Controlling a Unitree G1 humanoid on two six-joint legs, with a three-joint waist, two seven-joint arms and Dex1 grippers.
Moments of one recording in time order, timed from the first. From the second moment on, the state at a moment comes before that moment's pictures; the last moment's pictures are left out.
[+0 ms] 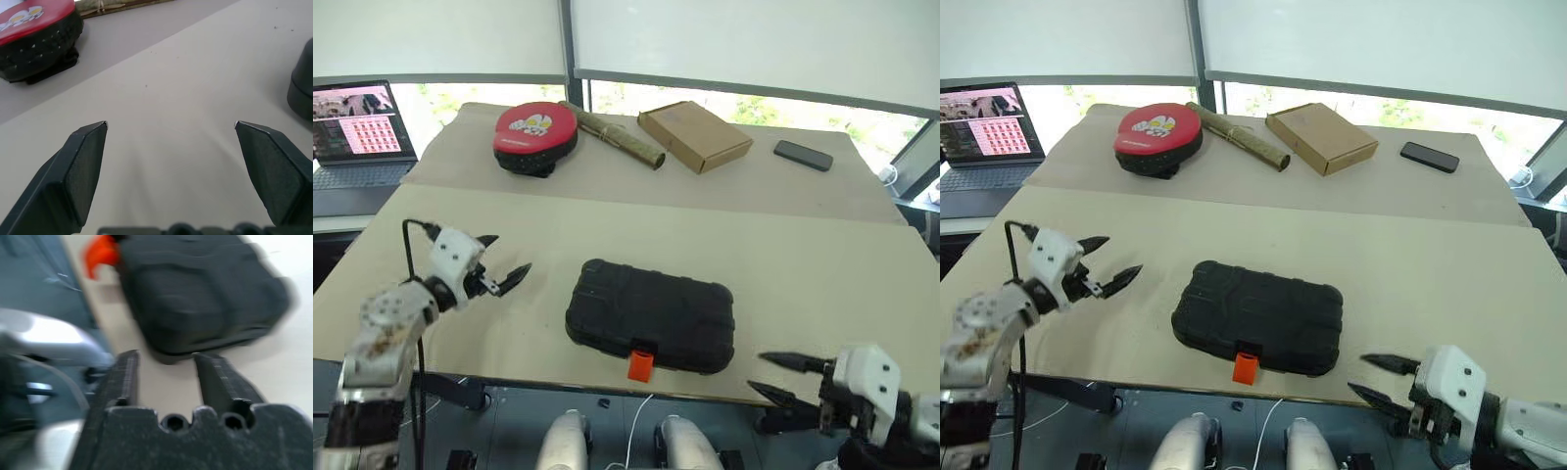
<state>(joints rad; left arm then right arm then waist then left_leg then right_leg) -0.33 0.72 0.10 0.06 -0.24 0.24 -0.86 0.64 -0.91 -0.36 -0.73 0.53 0.25 0.97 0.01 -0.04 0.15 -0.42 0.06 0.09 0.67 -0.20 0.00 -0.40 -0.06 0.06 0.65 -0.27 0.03</state>
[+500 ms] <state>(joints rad) -0.78 0.52 -0.22 0.71 0.00 -0.21 -1.11 0.28 -0.86 0.05 -0.54 0.31 0.33 0.95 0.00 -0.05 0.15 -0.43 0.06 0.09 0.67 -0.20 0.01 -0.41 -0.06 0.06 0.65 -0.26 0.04</state>
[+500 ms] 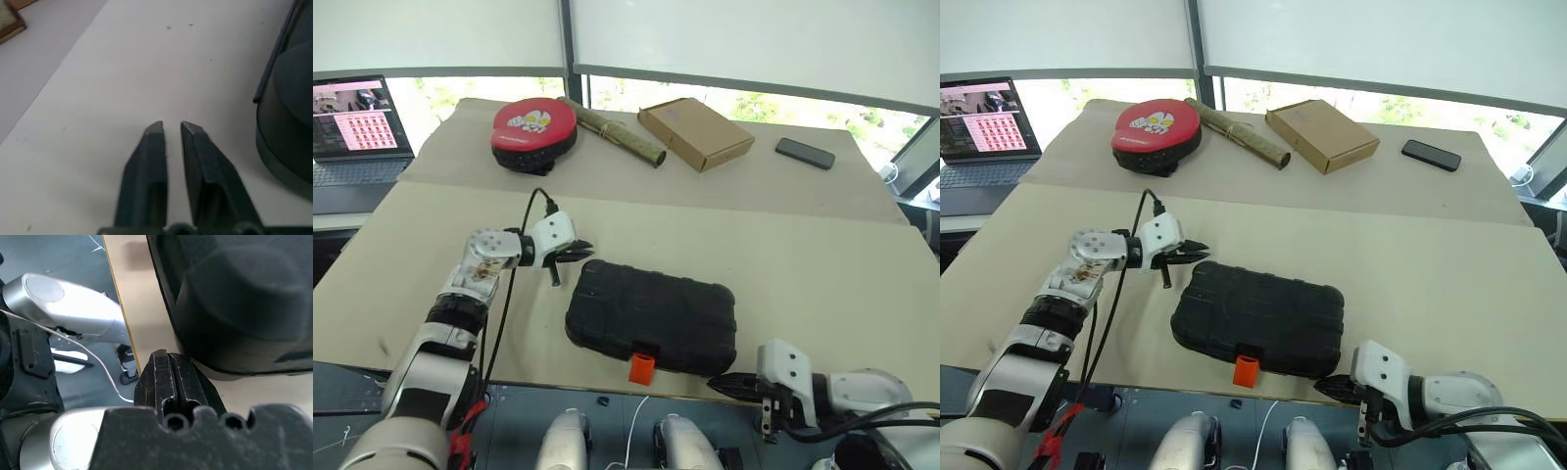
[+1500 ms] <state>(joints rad) -0.74 0.54 -0.40 0.13 -0.13 0.12 -1.41 0.10 -0.93 -0.04 -0.61 0.46 0.62 1.00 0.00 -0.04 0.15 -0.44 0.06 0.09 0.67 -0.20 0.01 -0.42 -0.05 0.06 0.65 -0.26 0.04</state>
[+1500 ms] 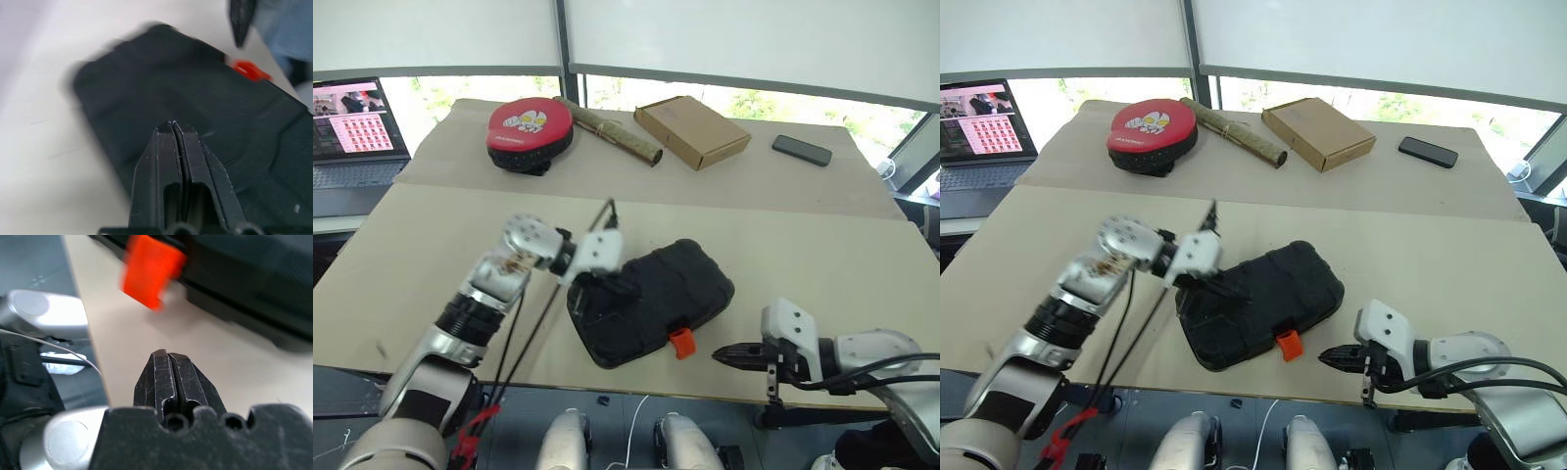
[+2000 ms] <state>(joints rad) -0.75 0.53 -0.43 0.21 -0.07 -0.11 -1.38 -0.04 -0.80 0.18 -0.55 0.39 0.66 0.90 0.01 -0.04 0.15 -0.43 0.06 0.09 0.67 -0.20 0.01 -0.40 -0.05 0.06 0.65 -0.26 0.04</state>
